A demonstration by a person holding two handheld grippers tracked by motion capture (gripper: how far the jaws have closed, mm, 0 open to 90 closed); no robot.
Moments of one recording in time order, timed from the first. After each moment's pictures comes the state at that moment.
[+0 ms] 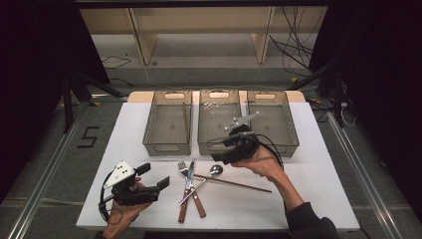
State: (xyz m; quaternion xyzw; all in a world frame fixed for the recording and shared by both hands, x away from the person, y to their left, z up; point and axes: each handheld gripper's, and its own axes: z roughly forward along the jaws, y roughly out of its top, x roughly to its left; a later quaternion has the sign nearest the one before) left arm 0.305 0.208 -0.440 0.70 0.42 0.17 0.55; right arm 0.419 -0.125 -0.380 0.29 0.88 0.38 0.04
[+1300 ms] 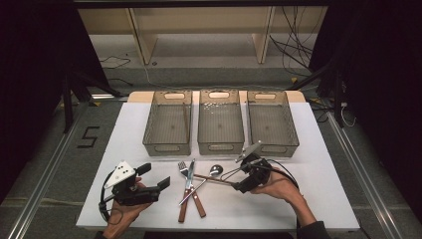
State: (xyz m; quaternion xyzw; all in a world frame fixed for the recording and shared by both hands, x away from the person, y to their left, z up) left arm 0.305 0.207 -0.439 0.70 0.42 0.17 0.55; right arm 0.388 -0.158 -0.447 0.28 0.93 0.24 0.04
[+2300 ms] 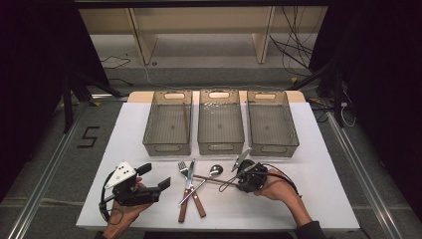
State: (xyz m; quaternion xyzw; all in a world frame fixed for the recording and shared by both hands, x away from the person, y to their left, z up) left arm 0.305 0.206 -0.439 0.71 0.41 0.17 0.55; right arm 0.384 -0.148 -0.460 0.22 0.96 0.16 0.04
